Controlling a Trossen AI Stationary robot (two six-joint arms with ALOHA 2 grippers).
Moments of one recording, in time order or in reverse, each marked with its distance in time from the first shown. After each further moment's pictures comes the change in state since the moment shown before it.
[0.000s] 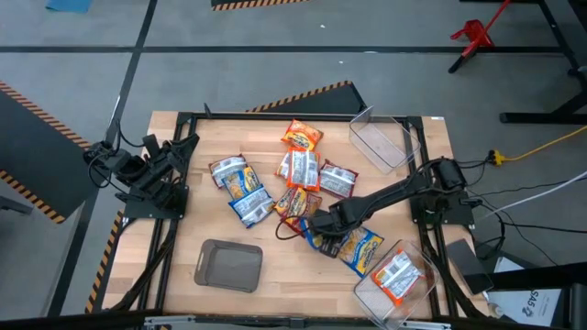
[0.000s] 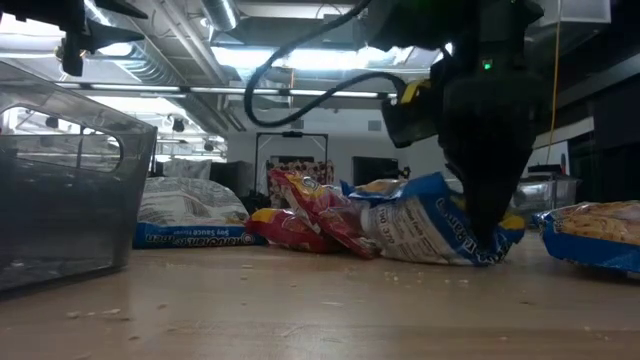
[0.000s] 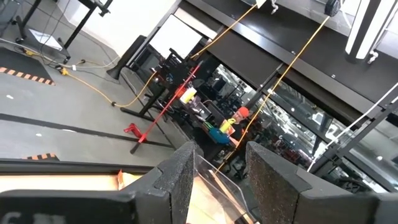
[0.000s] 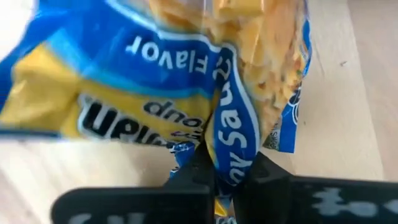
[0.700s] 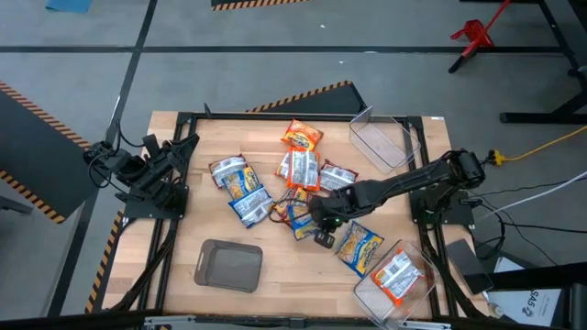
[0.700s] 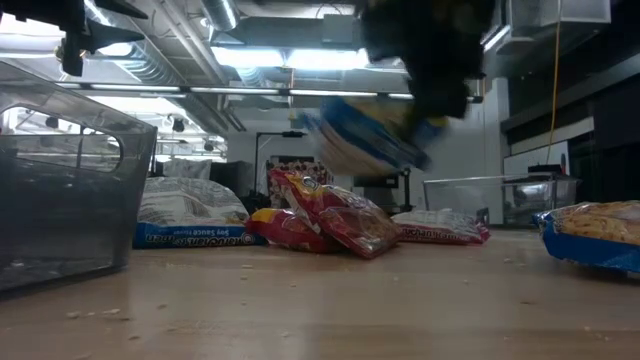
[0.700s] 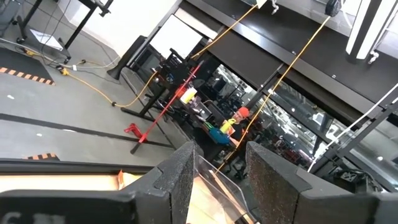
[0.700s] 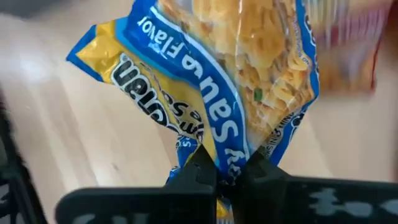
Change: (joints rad) left arm 0.000 0.000 0.000 0.000 -0.001 0.000; right arm -0.063 -0.160 0.071 0.059 0.060 -0.076
